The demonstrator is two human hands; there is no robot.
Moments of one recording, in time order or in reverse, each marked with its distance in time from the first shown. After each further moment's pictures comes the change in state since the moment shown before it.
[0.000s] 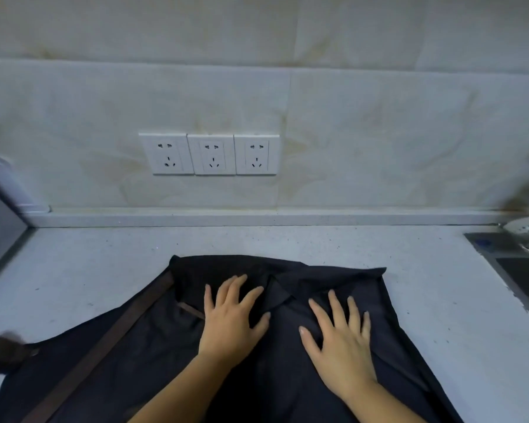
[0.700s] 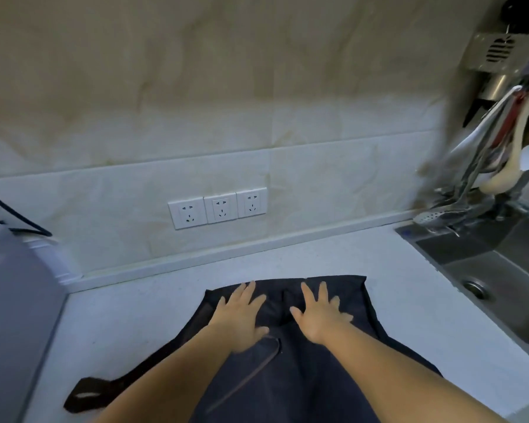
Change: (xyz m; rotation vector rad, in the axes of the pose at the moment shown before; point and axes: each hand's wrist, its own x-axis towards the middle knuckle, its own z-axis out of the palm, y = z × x) left_hand -0.002 -0.026 -0.179 0.138 -0.617 0.328; right_hand -0.044 -0.124 -0.137 0.145 -0.356 0.395
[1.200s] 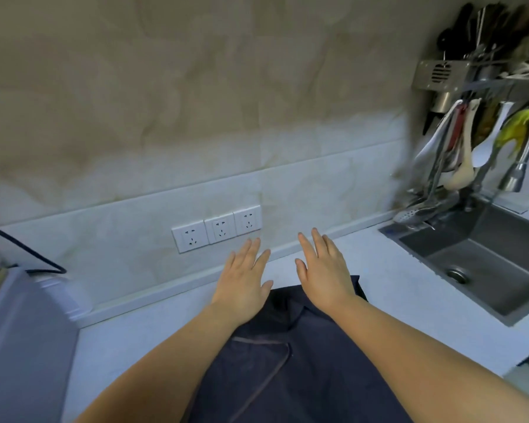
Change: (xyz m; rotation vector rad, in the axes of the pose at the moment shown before) left_hand -0.024 0.005 -0.093 0.092 0.465 0.121; right_hand -0.052 -0.025 -0.073 0.017 0.721 -0.260
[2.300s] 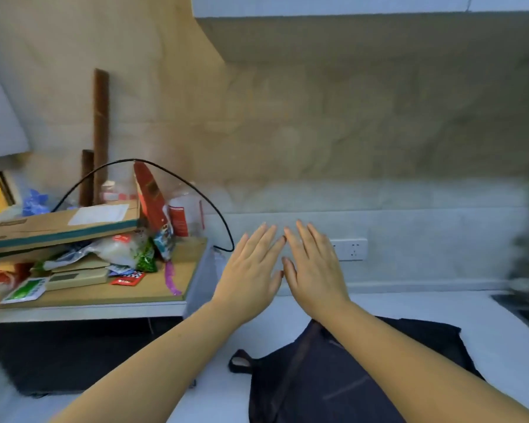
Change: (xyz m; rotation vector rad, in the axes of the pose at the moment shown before) left_hand -0.252 -0.075 -0.173 0.335 0.446 -0.159; right_hand -0.121 -0.256 -0.098 0.185 0.352 -0.550
